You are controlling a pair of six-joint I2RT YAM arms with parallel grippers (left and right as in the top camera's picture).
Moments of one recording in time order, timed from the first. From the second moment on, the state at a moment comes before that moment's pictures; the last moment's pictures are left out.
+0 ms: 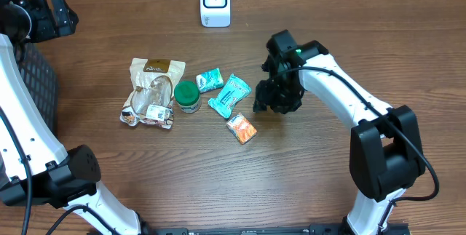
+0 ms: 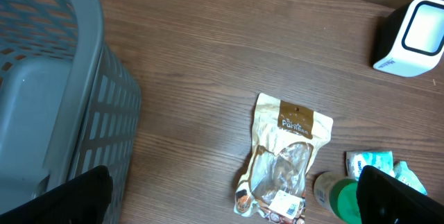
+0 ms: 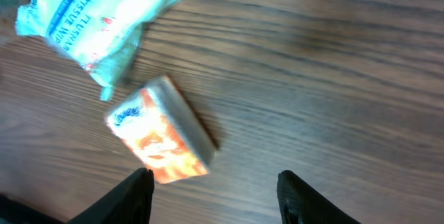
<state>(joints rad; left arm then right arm) 0.38 1.96 2.53 -1.56 0.12 0.06 0.40 1.95 1.46 -1.04 -0.33 0.29</state>
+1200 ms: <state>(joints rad) 0.38 1.96 2.53 -1.56 0.13 0.06 0.45 1.94 1.13 -0.66 -0.56 0.11</state>
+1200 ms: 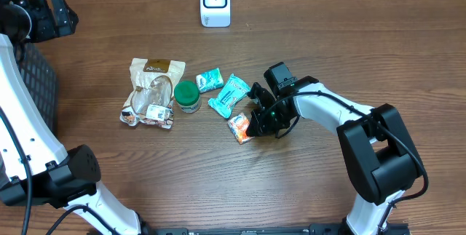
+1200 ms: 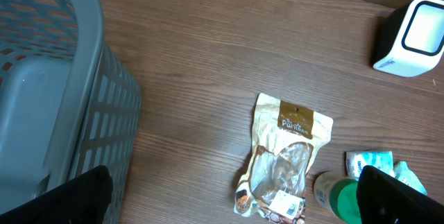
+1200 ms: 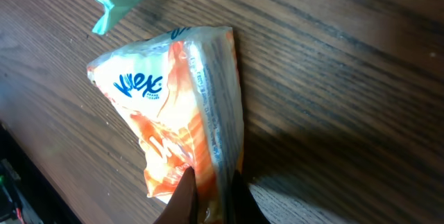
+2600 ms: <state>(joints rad) 0.38 1.96 2.53 -1.56 0.13 0.06 0.33 1.81 1.47 -1.01 -0.48 0.40</state>
